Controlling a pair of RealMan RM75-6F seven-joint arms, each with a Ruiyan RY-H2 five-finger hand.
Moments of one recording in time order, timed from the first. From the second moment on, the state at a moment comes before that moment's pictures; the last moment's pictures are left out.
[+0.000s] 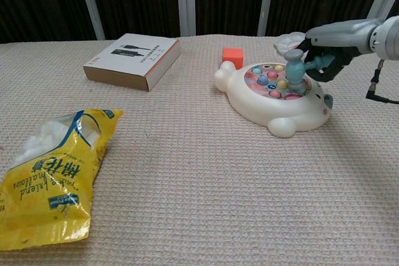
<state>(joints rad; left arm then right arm) -0.10 -1.15 -0.02 -1.73 1.45 1.43 0.28 0.87 -1.32 0.18 -1.36 -1.07 0.68 -0.22</state>
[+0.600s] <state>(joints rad) -0.10 -1.15 -0.02 -1.73 1.45 1.44 0.29 0.86 -1.30 0.16 -1.38 -1.06 0.69 -0.22</state>
